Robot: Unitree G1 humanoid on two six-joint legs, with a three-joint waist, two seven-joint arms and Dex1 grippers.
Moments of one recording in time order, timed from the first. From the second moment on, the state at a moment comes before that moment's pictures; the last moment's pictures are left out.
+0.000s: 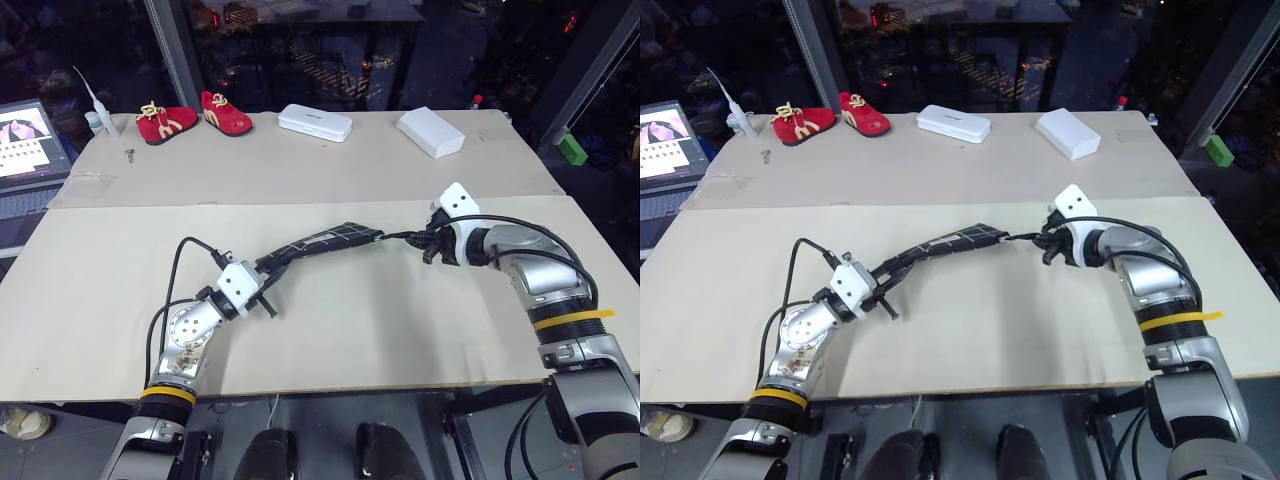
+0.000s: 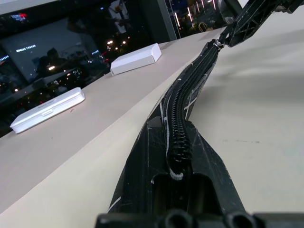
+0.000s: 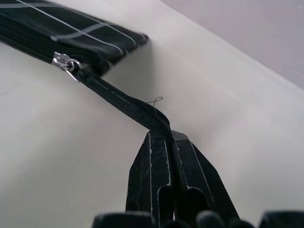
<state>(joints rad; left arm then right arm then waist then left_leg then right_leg) -0.32 0.36 -0.06 0.37 -0.10 -0.52 -0.67 -0.75 -0.65 0.16 0.37 0.16 0.53 0.82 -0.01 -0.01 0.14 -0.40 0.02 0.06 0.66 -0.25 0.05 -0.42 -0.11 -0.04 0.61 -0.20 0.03</state>
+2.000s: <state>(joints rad) -0.12 0.48 0.01 -0.07 -0.63 0.23 -0.82 -0.31 -0.89 -0.21 0.11 0.46 0.56 1.07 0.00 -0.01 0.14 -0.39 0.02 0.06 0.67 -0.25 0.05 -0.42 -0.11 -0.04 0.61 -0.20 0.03</state>
